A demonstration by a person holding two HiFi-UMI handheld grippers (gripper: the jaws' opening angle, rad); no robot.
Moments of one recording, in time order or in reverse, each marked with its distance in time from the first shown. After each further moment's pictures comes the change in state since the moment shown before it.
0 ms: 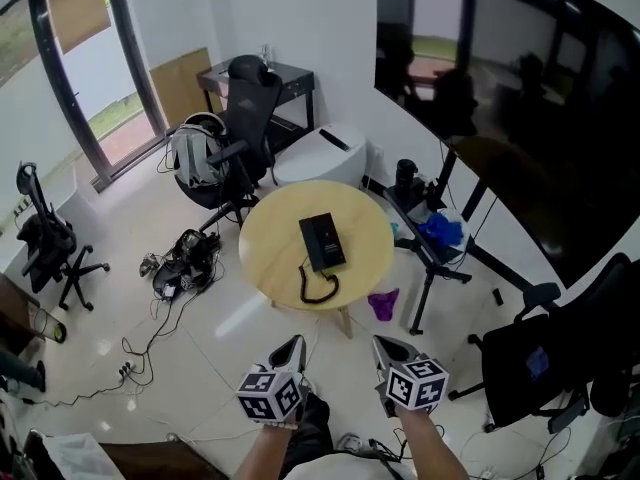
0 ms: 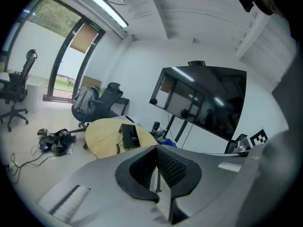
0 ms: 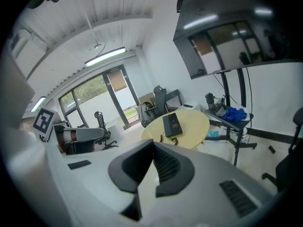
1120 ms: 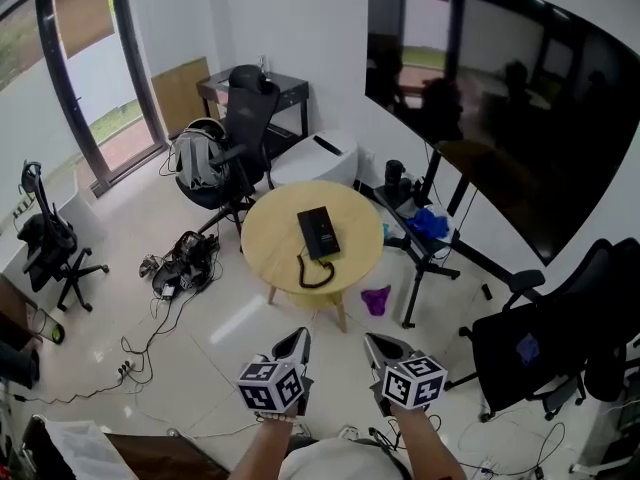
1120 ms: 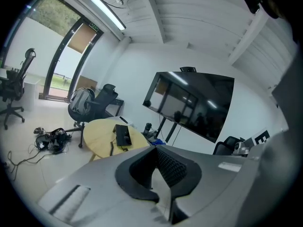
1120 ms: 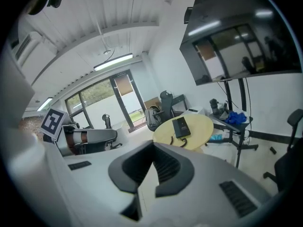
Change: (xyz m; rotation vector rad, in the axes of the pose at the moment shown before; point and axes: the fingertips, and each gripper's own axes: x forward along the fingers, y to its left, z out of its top) left arm -0.066 -0.042 0.000 -0.006 -0.009 -0.072; right arm -0.070 0.071 -0.002 -0.025 -0.058 0.043
